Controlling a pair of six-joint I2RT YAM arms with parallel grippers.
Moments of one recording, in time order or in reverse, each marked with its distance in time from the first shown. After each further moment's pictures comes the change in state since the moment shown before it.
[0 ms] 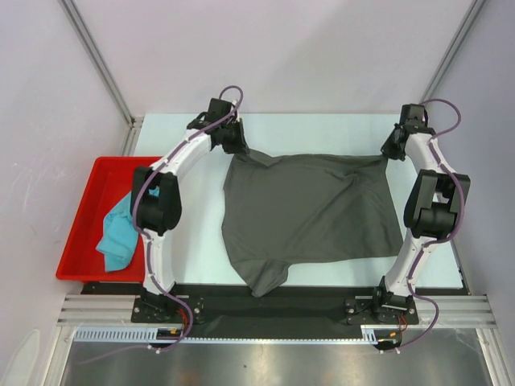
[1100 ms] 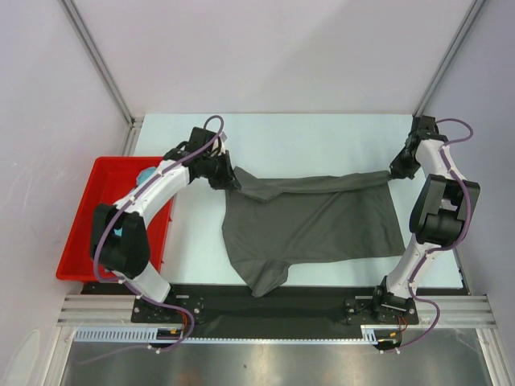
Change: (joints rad) left arm -0.020 -0.488 -0.537 -0.072 0.115 -0.121; right arm -0.078 -0.069 -0.073 -0.232 0.002 0.049
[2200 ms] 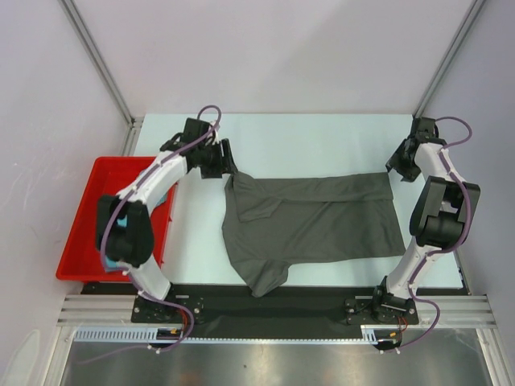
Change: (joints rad) left arm 0.053 0.011 0.024 0.024 -0.101 0.119; right arm 0.005 -0.029 -0.067 0.094 0.047 -0.045
